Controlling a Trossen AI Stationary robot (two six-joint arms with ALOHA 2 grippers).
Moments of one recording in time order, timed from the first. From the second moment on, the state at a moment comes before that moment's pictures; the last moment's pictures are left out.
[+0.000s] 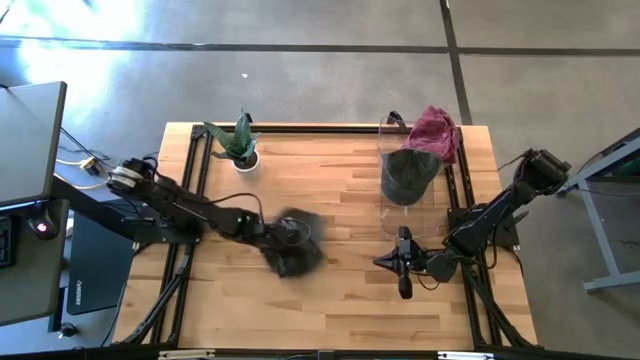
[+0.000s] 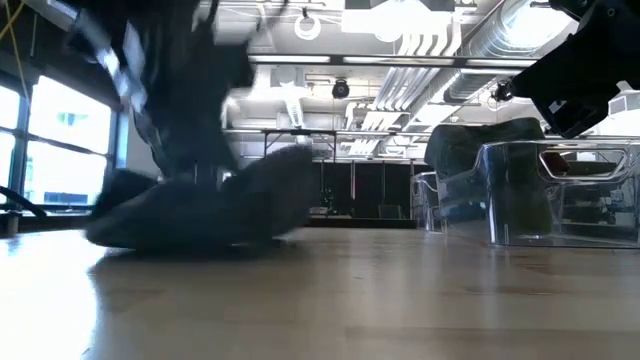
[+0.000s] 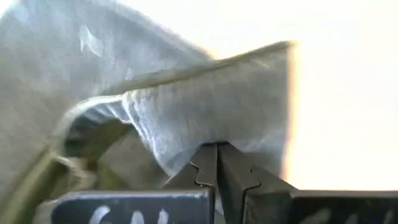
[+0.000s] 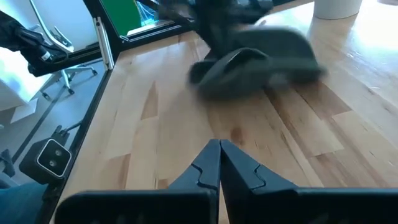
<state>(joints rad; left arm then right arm) -0.28 1.53 0.72 -0.01 -0.12 -0.66 0.72 1.30 0.41 0.45 0.68 0.61</state>
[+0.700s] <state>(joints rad) -0.45 1.53 0.91 -0.38 -0.50 -0.56 0.70 1.54 0.78 0.12 0.53 0.54</state>
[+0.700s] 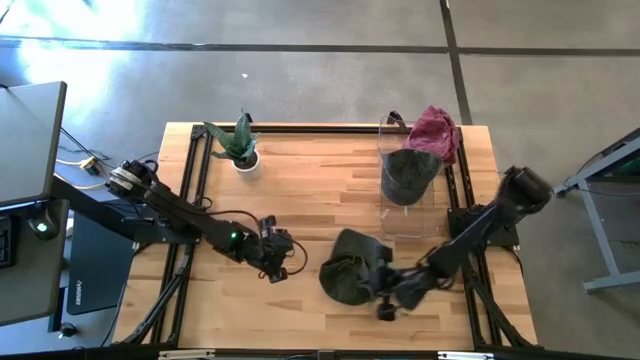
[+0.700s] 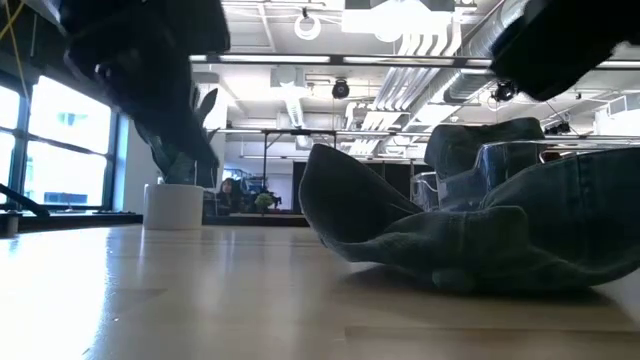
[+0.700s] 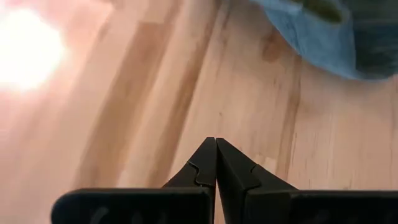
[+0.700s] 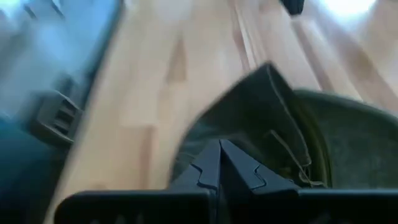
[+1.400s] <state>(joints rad) -0.43 1.68 0.66 0.46 -0.30 -0.36 0.37 1.80 1.10 -0.31 0.23 0.25</state>
